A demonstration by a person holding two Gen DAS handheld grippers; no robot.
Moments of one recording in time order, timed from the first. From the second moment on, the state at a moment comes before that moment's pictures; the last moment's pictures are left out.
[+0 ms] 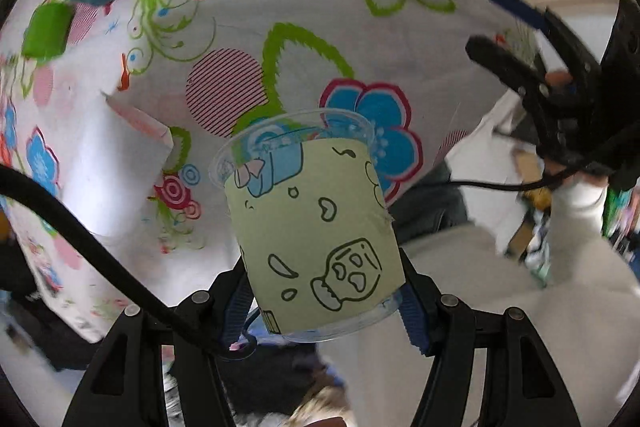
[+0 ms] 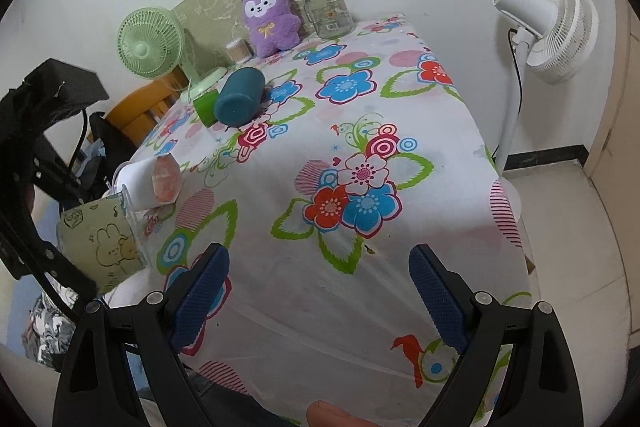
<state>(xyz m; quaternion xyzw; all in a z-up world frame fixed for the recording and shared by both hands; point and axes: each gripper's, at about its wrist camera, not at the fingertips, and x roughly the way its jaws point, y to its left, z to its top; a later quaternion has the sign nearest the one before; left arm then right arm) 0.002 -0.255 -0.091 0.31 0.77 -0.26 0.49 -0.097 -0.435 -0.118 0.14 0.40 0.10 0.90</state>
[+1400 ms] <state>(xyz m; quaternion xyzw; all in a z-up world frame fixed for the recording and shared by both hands) 0.010 -0.301 -0.090 0.36 0.71 -0.31 0.52 -0.100 -0.409 -0.098 0.11 0.36 0.11 0.92</state>
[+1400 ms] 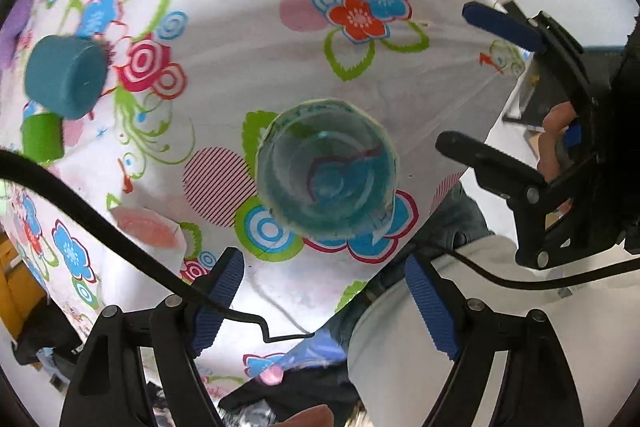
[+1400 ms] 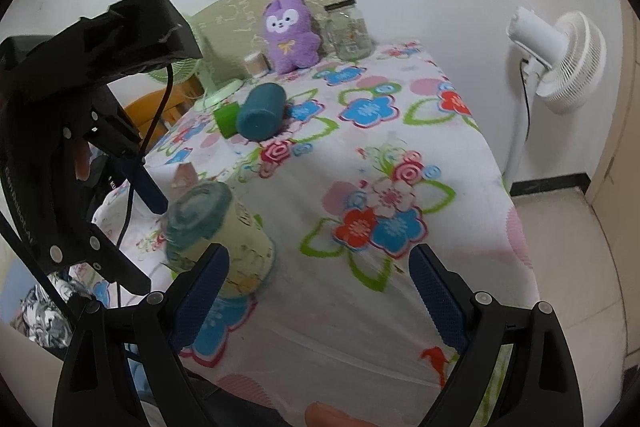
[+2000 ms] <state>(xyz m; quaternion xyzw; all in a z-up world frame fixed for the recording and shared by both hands) -0.023 -0.226 -0.035 0.24 0.53 -0.35 0.73 -0.105 -0.364 -0.045 0.03 0.32 0.11 0.94</state>
